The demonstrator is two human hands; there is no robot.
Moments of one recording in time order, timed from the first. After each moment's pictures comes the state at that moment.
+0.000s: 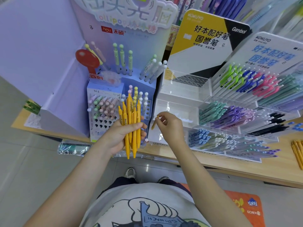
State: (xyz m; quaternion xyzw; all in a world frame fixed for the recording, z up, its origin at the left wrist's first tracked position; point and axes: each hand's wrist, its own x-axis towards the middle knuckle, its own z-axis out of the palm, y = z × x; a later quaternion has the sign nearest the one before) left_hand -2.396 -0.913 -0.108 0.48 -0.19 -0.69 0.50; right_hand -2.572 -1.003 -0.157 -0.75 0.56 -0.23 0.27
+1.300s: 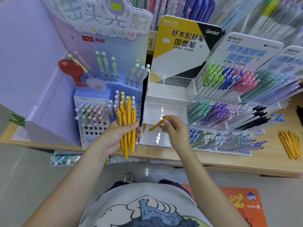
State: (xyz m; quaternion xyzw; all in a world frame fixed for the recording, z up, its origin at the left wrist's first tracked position) left_hand -2.412 -0.933 -0.102 0.53 -0.19 -0.69 0.46; right_hand -2.622 -0.993 -0.142 -0.54 0.56 -0.37 0.51
